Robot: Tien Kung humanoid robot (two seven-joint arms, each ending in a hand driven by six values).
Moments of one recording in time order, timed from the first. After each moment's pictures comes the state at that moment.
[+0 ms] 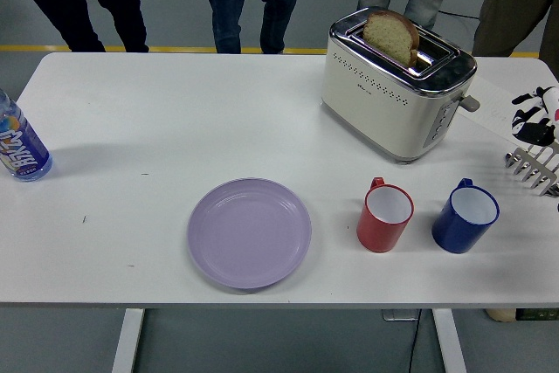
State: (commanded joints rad) left arm -0.12 0.11 -0.97 -0.18 1.01 0.20 0.36; right arm 0.54 -0.49 1.08 1.17 -1.72 -0.25 -0.38
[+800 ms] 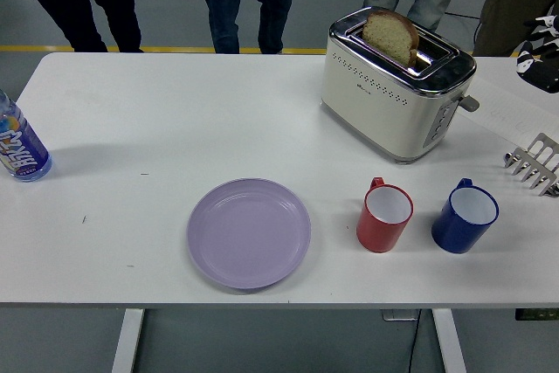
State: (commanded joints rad) left arm -0.12 0.11 -0.97 -0.18 1.01 0.20 0.36; right arm 0.60 -0.50 1.10 1.27 -1.63 -0.36 -0.28
